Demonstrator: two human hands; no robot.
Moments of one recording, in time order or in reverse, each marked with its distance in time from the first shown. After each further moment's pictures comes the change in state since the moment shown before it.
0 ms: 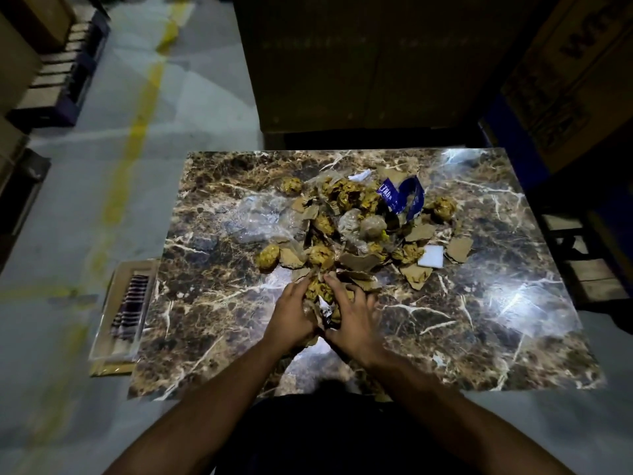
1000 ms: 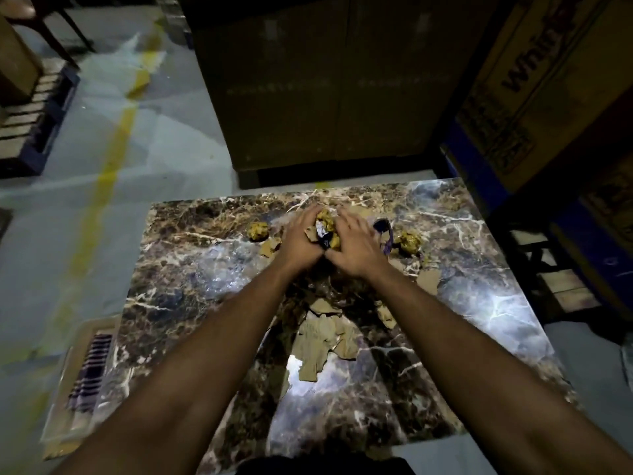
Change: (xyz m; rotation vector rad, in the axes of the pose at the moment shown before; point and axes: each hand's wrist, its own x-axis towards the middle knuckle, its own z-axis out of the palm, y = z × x) left_hand 0.165 0.154 -0.058 -0.111 0.027 0.226; right_hand 0.143 -0.010 -0.173 -0.151 0.108 -0.134
